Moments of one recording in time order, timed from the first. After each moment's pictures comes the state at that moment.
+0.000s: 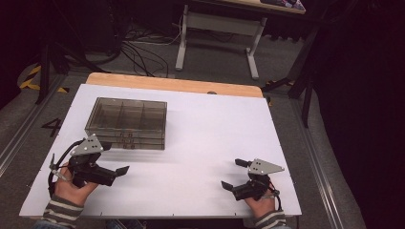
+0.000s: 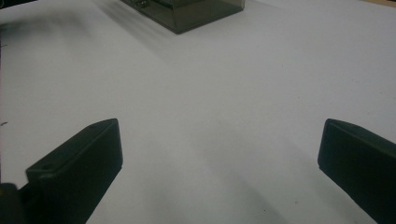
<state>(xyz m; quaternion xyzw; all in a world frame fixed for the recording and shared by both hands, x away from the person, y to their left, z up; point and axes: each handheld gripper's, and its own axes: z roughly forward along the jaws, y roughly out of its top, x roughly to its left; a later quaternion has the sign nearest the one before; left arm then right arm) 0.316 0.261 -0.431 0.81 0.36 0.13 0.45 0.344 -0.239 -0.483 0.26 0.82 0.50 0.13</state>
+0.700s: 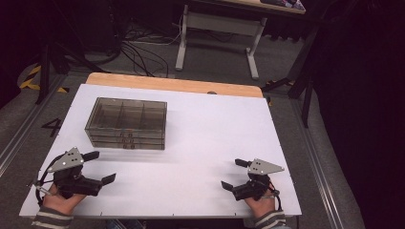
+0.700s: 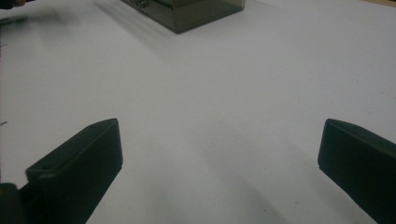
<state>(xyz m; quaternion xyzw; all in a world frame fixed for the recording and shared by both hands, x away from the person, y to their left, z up) 0.296 0.298 -0.471 0.77 0.36 0.15 0.50 0.344 -0.238 -0.483 0.26 0.82 0.50 0.13</state>
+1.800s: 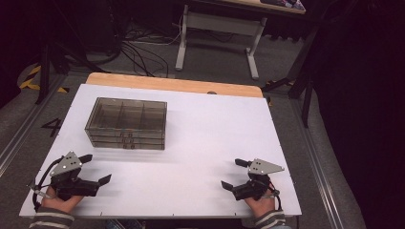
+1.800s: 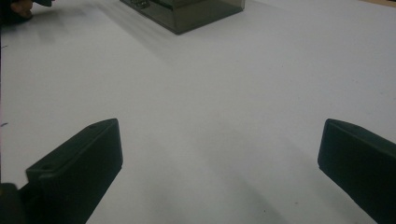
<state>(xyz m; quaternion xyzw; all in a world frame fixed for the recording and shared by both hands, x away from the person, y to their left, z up) 0.296 0.309 -0.493 0.78 0.40 0.18 0.46 0.344 -0.239 -0.483 0.26 0.82 0.50 0.13</state>
